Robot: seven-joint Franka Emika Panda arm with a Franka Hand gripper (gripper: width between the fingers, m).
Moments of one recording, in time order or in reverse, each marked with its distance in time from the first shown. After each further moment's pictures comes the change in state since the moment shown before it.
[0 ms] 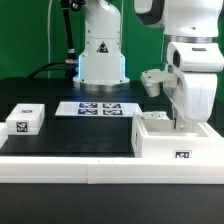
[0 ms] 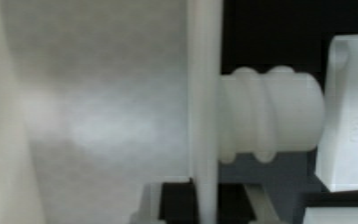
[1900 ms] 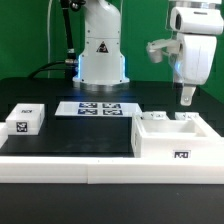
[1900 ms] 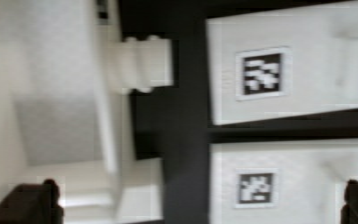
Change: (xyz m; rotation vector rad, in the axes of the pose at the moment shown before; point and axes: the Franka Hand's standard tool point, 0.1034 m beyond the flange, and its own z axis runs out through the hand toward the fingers) arm 0.007 -0.048 -0.056 -0.014 -0.028 0.065
